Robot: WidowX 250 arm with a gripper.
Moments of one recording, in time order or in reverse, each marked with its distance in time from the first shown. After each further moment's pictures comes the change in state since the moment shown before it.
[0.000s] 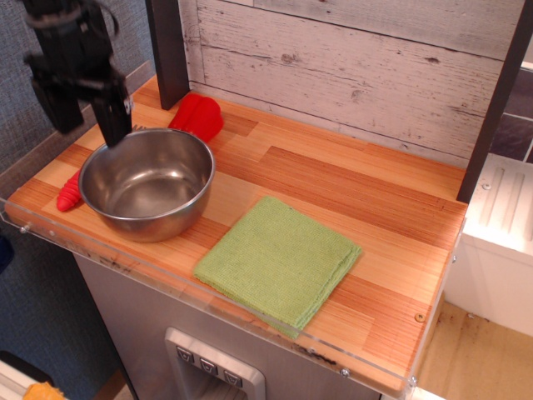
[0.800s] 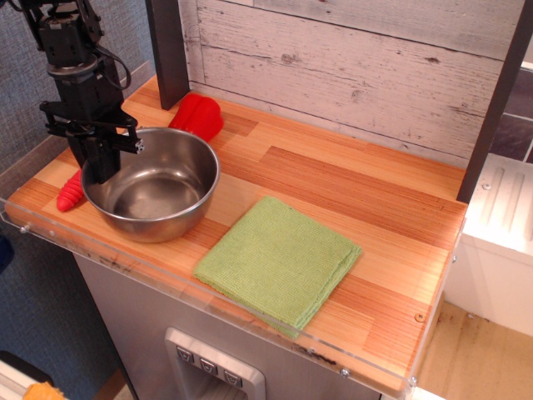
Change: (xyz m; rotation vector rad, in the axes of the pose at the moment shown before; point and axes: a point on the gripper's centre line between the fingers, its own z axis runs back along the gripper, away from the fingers) arm -0.006 0.007 -0.056 -0.006 0.125 0.052
